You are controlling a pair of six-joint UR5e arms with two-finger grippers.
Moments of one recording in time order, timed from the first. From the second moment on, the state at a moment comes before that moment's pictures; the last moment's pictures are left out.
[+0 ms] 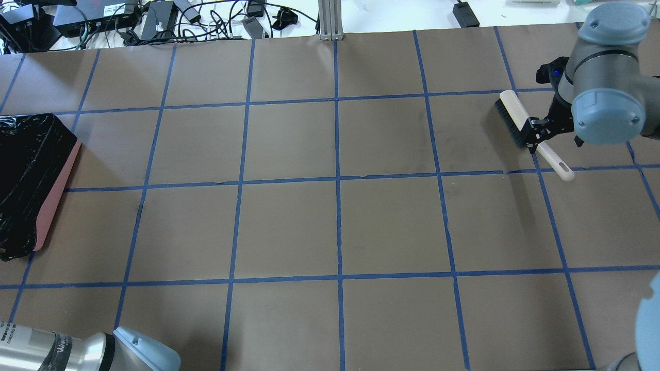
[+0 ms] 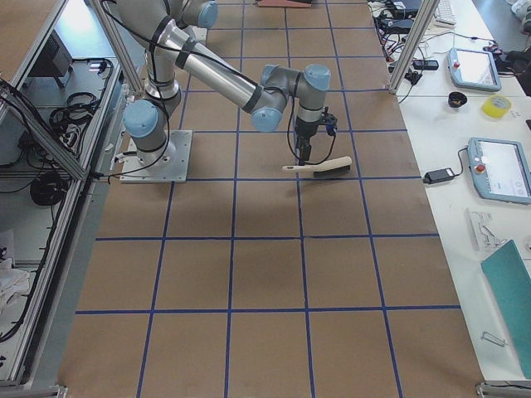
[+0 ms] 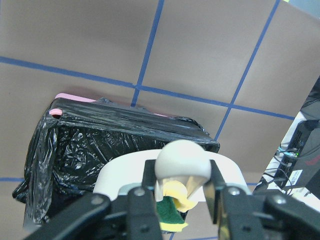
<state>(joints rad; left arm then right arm) -0.35 -2.27 -0.67 -1.75 1.15 -0.63 1.27 -1.32 1.82 -2.09 -1.77 -0.32</state>
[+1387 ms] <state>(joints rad) -0.53 -2.03 -0.95 -1.42 1.30 -0.57 1.27 -1.44 1.66 -1.77 -1.63 -0.31</state>
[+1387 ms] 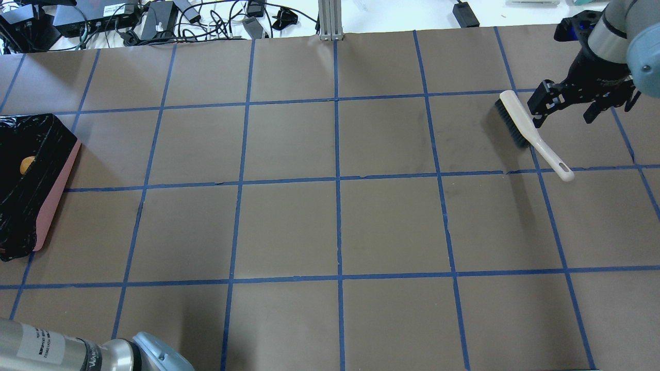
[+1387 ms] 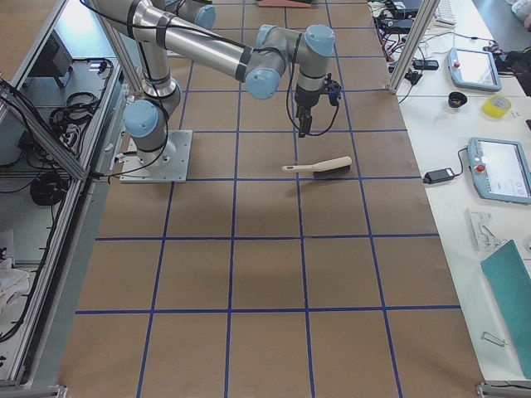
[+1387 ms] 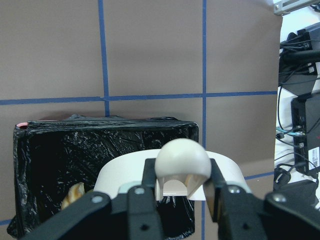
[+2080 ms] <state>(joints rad) -0.61 -1.97 -0.90 -1.62 1.09 -0.71 1.38 -1.47 1.57 -1.62 -1.62 -0.13</state>
